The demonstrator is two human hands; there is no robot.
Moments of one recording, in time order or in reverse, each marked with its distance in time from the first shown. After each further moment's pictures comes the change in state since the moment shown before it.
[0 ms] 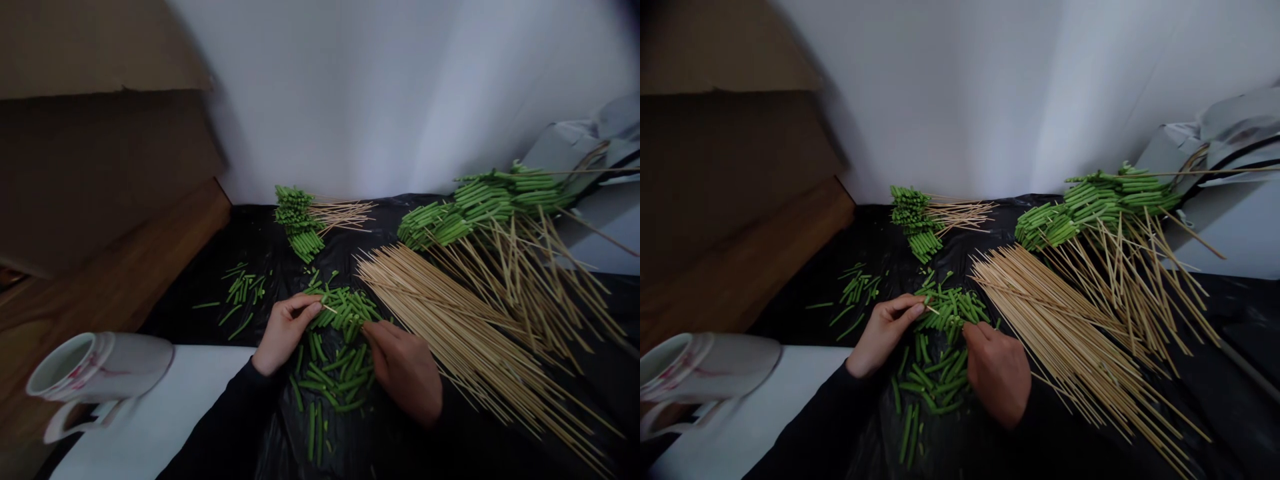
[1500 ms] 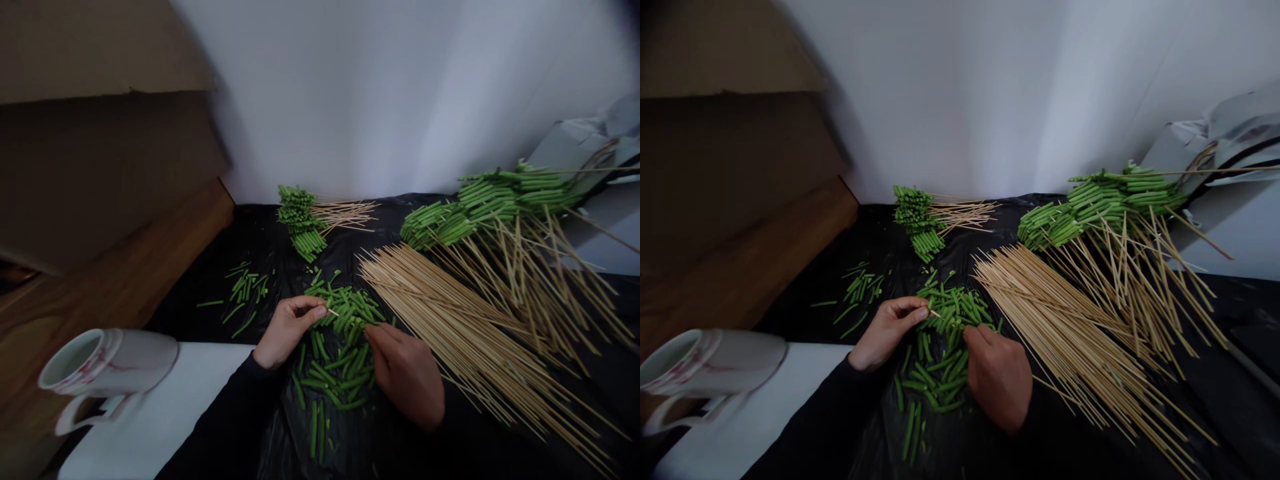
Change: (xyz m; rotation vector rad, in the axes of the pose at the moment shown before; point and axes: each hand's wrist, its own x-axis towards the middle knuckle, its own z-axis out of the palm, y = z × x) left_hand 0.000 -0.002 -0.001 -0.198 -0.047 -0.200; right_hand -0.003 -0.003 0.002 0.033 0.044 -0.026
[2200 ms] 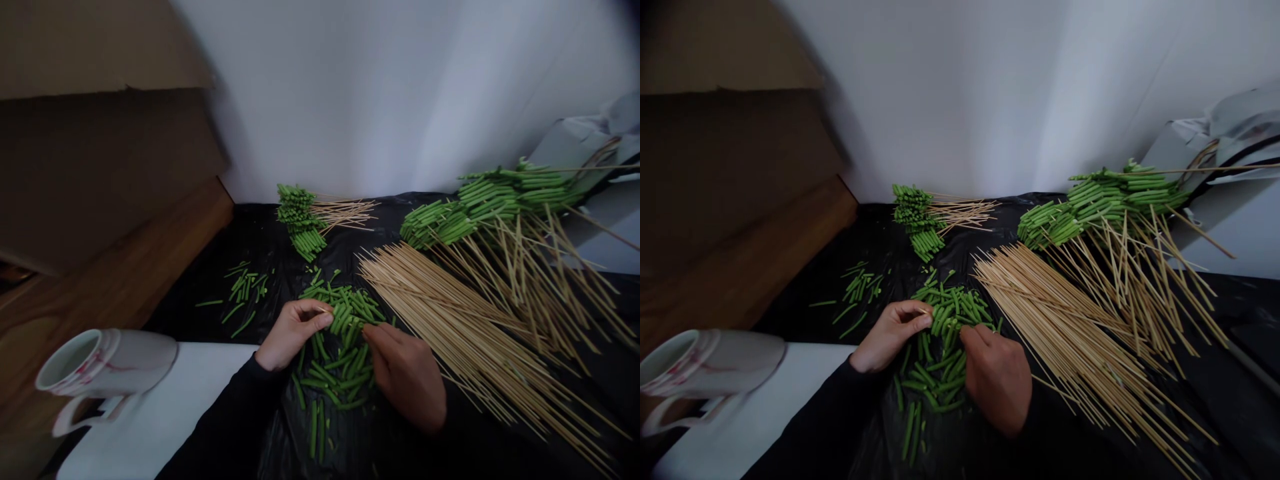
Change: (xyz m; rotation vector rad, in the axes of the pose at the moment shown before) left_hand -0.003 -0.002 0.005 -0.026 -0.131 0.031; right_hand 0.000 -0.003 -0.001 -0.004 0.013 -0.022
